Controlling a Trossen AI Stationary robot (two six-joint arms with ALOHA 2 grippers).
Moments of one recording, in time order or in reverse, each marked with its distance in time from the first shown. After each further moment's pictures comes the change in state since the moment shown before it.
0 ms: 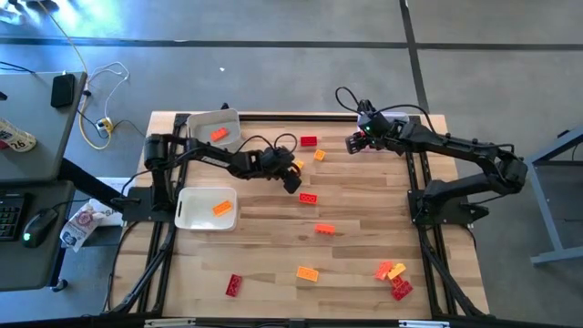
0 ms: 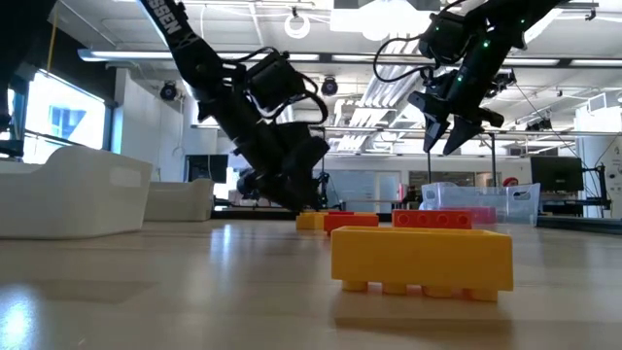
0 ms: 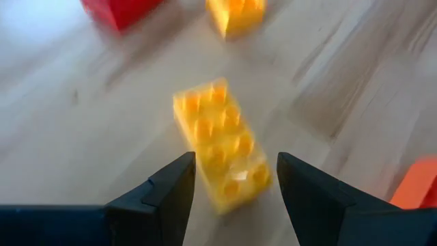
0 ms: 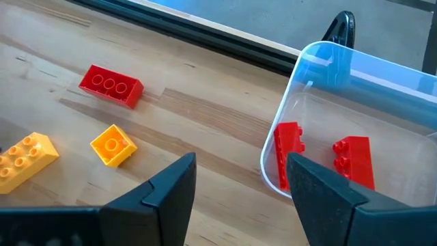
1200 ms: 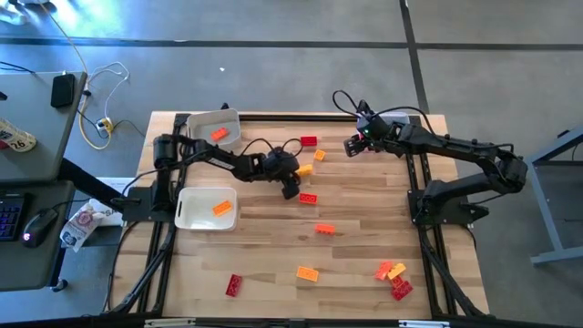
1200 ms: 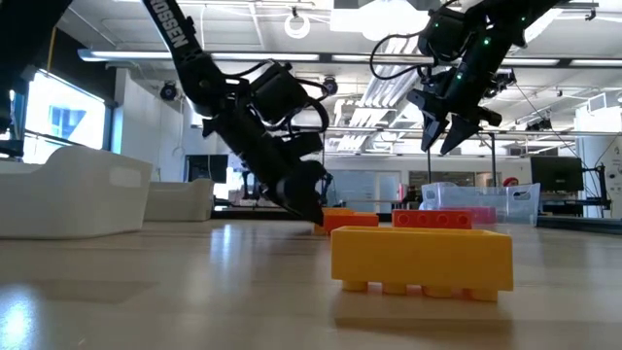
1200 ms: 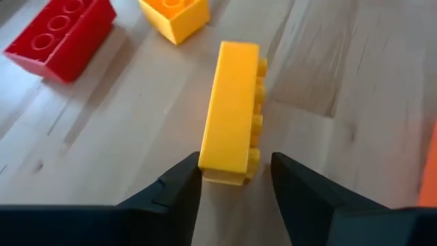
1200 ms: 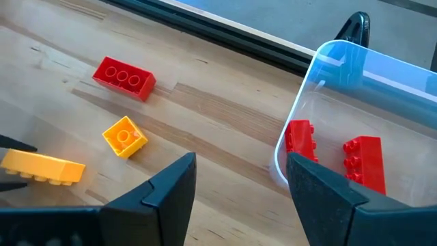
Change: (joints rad) left arm 0.004 0.078 0.000 0.130 0.033 0.363; right arm 0.037 0.000 0.000 0.000 0.004 -0.003
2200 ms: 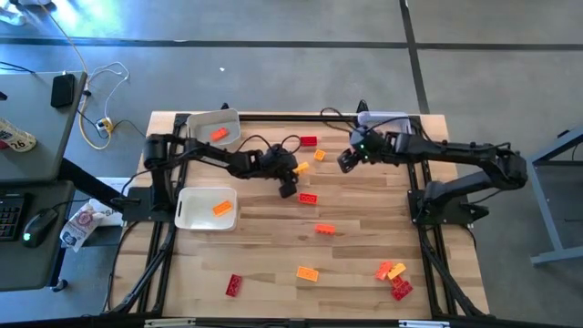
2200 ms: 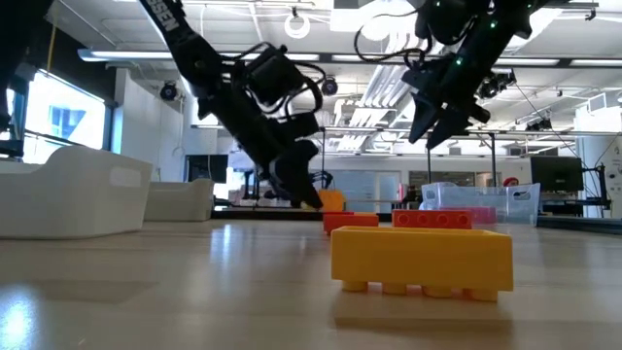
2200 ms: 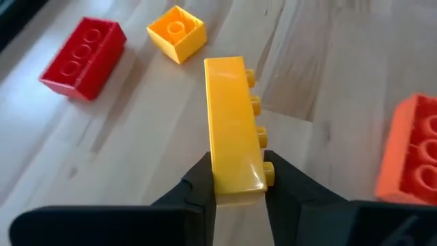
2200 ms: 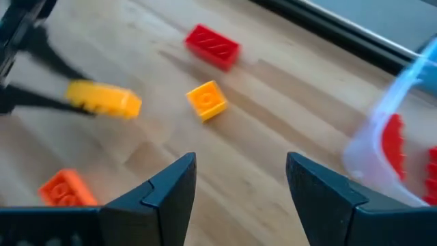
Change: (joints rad) left arm -0.002 -0.107 -0.001 -0.115 0.019 0.035; right arm 0.189 0.000 0.000 0.024 -0.056 0.003
